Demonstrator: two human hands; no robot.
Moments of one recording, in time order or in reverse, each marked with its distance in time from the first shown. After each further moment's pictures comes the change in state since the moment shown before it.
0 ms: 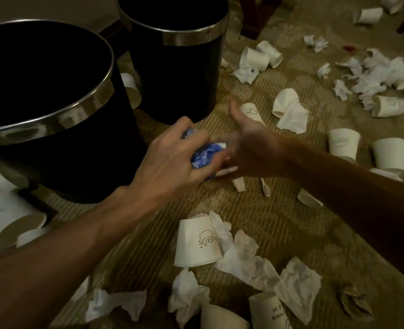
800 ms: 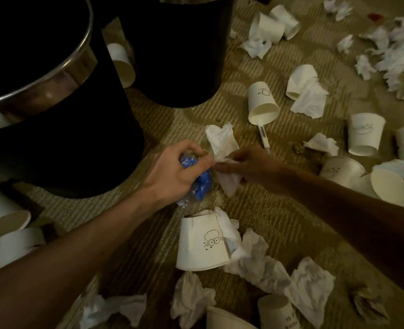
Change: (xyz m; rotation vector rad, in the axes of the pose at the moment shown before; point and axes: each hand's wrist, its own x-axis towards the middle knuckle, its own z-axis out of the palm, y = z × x) left_hand -0.021 -0.048 0.073 -0.547 -0.241 -0.594; right_hand 0.047 0.087 -0.010 -0.320 0.323 0.097
